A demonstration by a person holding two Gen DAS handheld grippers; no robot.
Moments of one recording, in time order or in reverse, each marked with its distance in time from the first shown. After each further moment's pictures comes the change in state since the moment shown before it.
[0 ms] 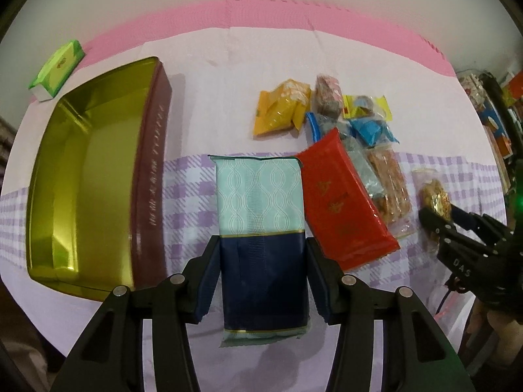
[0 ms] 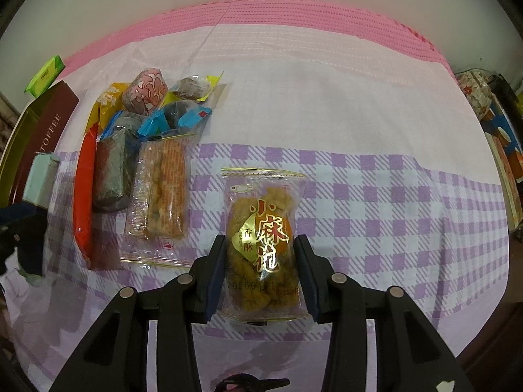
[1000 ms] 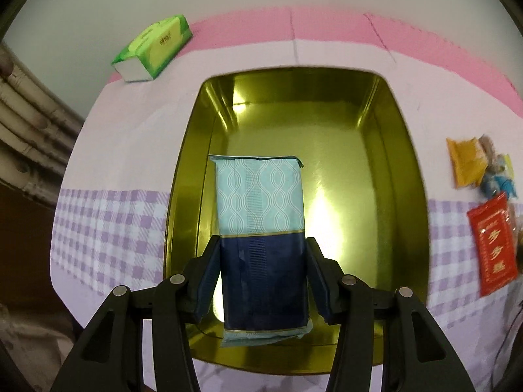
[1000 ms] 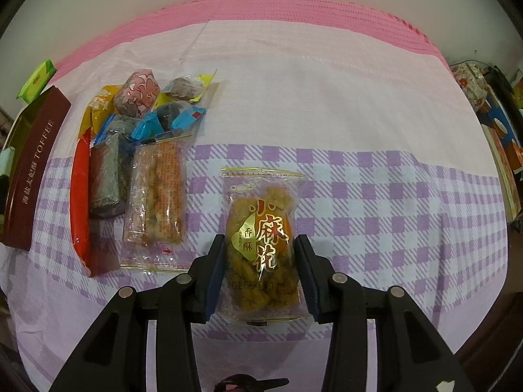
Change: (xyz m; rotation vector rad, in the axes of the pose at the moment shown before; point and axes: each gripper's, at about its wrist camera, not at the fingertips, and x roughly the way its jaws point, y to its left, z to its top) left arm 0.011 0.181 0.020 -0.099 -0.012 0.254; right arm 0.002 -0.004 0.003 0.016 0.033 -0.020
